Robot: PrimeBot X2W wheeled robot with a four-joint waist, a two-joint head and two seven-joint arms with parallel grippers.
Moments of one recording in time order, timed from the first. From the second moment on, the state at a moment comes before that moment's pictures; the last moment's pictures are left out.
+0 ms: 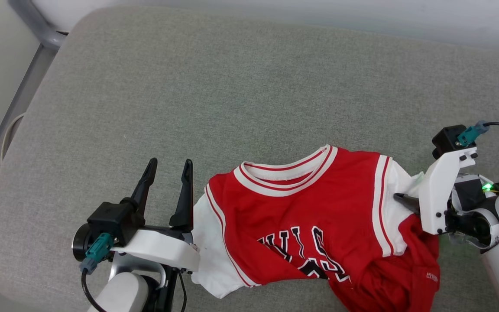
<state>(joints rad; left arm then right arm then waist) -0.21 0.28 -0.41 0.03 -0.50 0.20 -0.26 -0.51 -0.36 0.27 0.44 0.56 0.13 0.85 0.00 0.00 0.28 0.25</state>
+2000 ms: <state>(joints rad) -0.36 0.52 -0.51 0.26 -0.70 0.11 0.50 -0.24 -0.29 0.06 0.17 0.46 0.13 0.63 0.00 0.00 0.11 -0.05</state>
